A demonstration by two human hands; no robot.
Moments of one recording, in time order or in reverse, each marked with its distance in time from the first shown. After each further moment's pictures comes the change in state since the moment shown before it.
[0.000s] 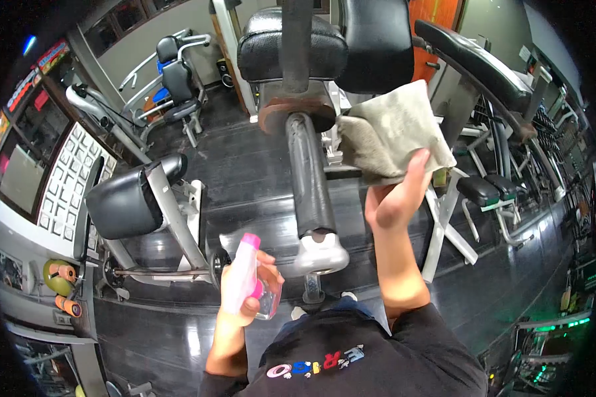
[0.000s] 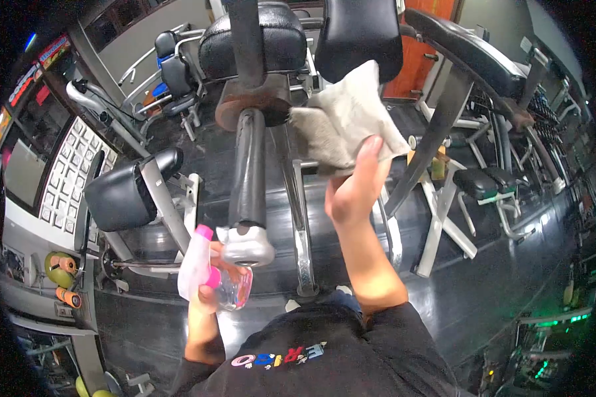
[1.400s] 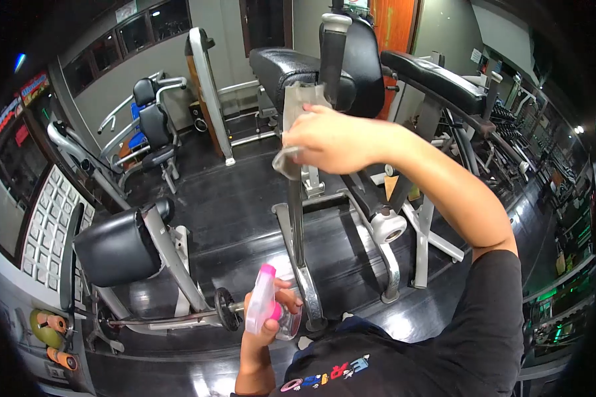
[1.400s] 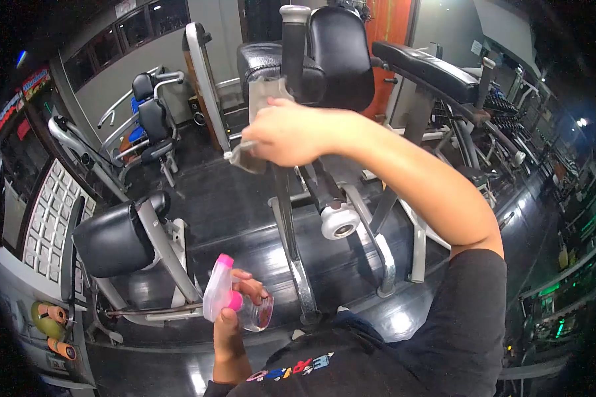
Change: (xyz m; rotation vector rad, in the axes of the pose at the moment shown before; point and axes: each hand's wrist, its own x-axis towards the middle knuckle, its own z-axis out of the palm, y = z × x) left_hand -0.022 -0.008 -0.059 -0.214 -0.128 0.063; right_hand 0.062 -0.002 0.135 -1.469 -1.700 -0.253
